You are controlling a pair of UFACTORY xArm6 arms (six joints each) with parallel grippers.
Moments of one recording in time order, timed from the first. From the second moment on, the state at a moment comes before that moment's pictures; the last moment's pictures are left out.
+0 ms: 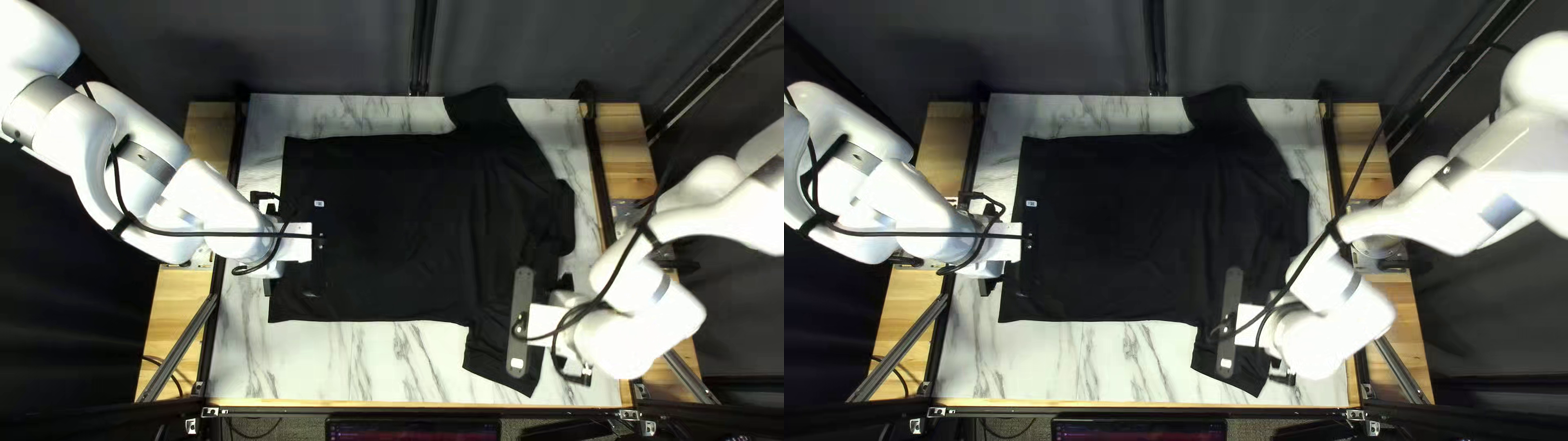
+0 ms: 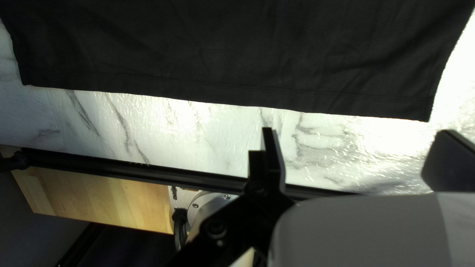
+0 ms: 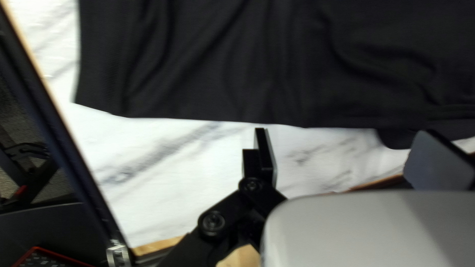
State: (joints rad) left arm -0.47 -0.60 -0.46 0.12 1.18 -0.58; right arm 0.82 0.01 -0.86 -0.19 1.06 1.05
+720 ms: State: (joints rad) left arm -0.43 -0.63 -0.44 0.10 1.16 -0.56; right arm 0.89 0.27 -1.01 -0.17 0.91 1.07
